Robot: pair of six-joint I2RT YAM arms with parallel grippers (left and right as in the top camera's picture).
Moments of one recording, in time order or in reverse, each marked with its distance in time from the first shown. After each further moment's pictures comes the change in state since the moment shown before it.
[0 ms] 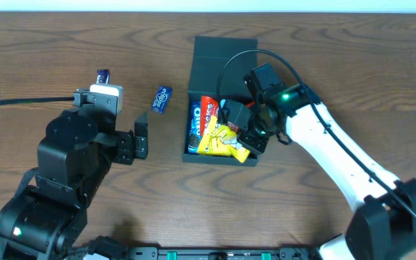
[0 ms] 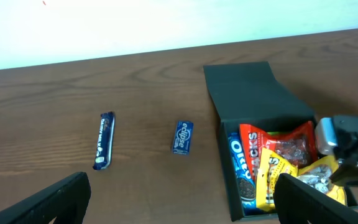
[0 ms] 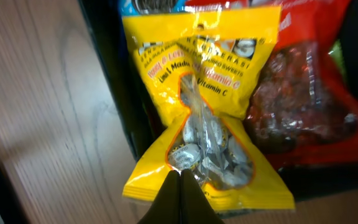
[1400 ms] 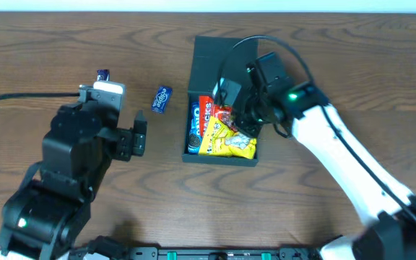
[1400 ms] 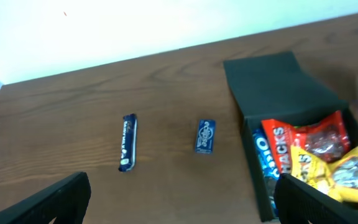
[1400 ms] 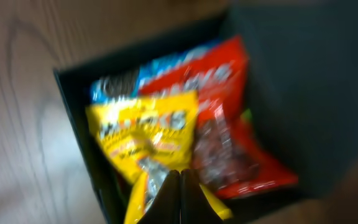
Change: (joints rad) left arm 0.000 0.042 0.000 0.006 -0.080 0.097; right arm 0.000 -0.098 0.042 0.207 -0.014 0.066
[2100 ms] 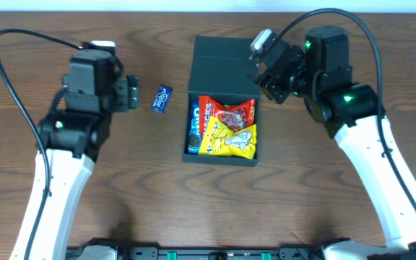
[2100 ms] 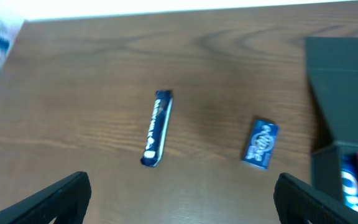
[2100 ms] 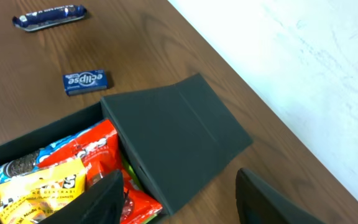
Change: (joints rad) left arm 0.233 0.358 0.000 0.175 -0.007 -0.056; right arm -0.206 -0.121 0.006 0.272 -0.054 0.037
